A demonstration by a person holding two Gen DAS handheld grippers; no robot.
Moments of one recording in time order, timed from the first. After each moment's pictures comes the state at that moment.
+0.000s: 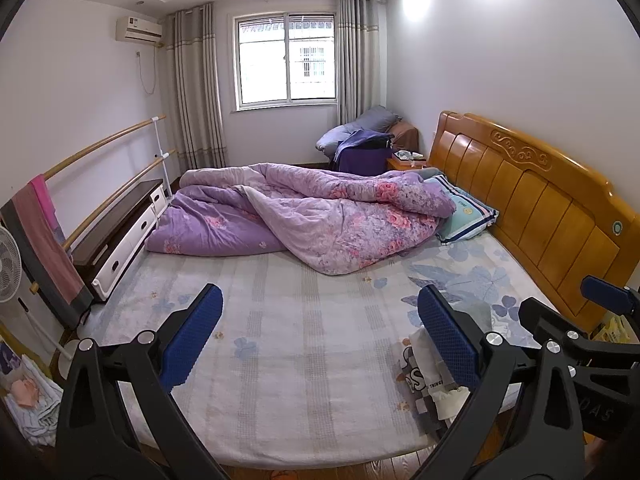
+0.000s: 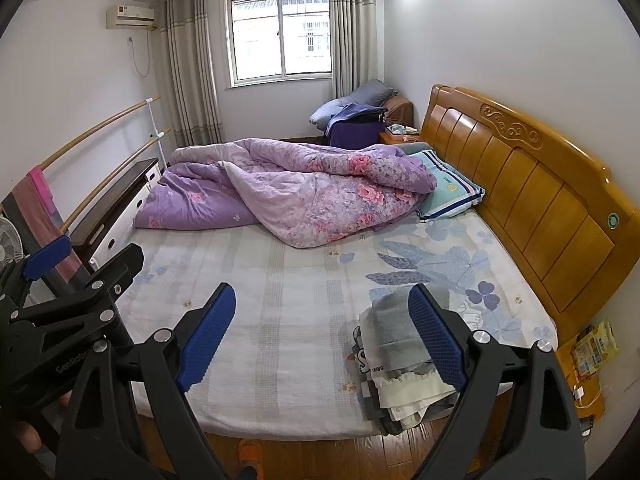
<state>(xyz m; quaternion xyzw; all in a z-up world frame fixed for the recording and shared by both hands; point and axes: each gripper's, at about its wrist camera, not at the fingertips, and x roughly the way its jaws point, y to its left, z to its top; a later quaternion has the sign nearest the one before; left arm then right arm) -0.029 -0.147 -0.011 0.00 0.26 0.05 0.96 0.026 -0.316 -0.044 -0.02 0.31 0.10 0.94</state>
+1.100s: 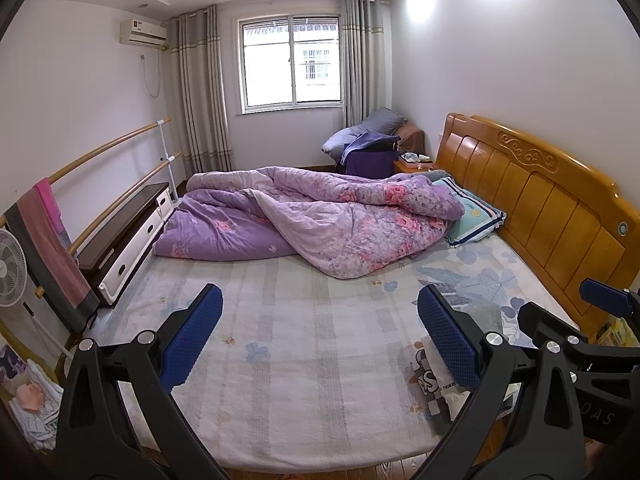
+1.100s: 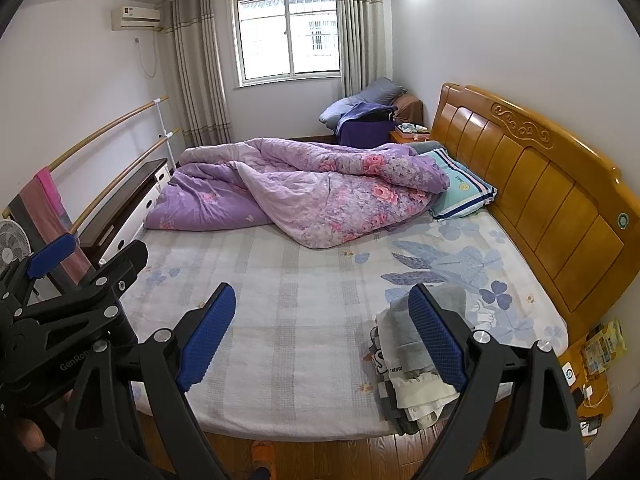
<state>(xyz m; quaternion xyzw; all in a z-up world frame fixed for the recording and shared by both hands) -0.027 -0.138 -0.007 0.00 0.26 0.07 0.96 0.026 -0.286 -0.045 -0.02 0.32 0.12 0.94</state>
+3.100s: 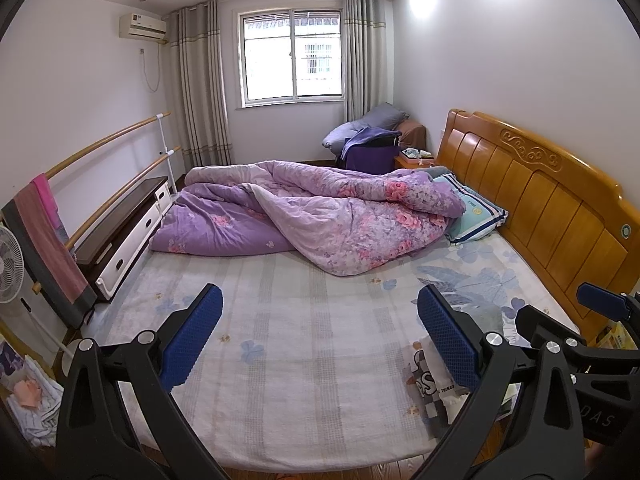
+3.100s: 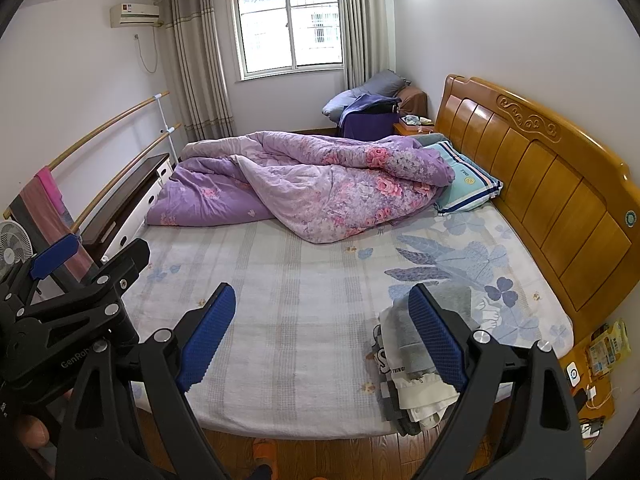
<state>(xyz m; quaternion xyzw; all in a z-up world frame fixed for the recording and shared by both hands) -0.019 -0.139 -0.012 -0.01 0.26 0.07 0.96 0.044 -0.286 -0.047 -0.01 0.33 0.12 0.94</state>
